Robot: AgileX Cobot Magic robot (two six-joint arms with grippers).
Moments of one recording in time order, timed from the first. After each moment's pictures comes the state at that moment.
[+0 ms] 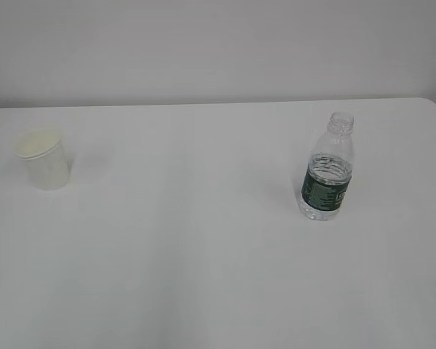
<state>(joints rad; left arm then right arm) 0.01 0.00 -0.53 0.00 1.11 -0.08 0.09 -0.02 -0.50 -0.04 1.13 0.04</state>
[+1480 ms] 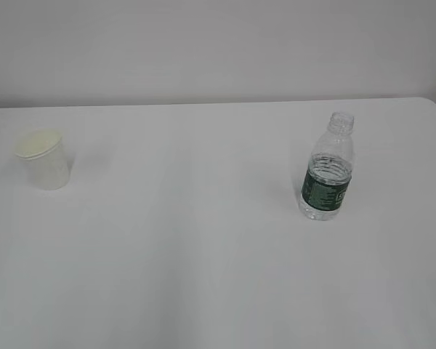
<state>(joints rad) 0.01 0.08 -0.57 0.00 1.05 -0.08 0.09 0.04 -0.53 -0.03 1.00 0.04</state>
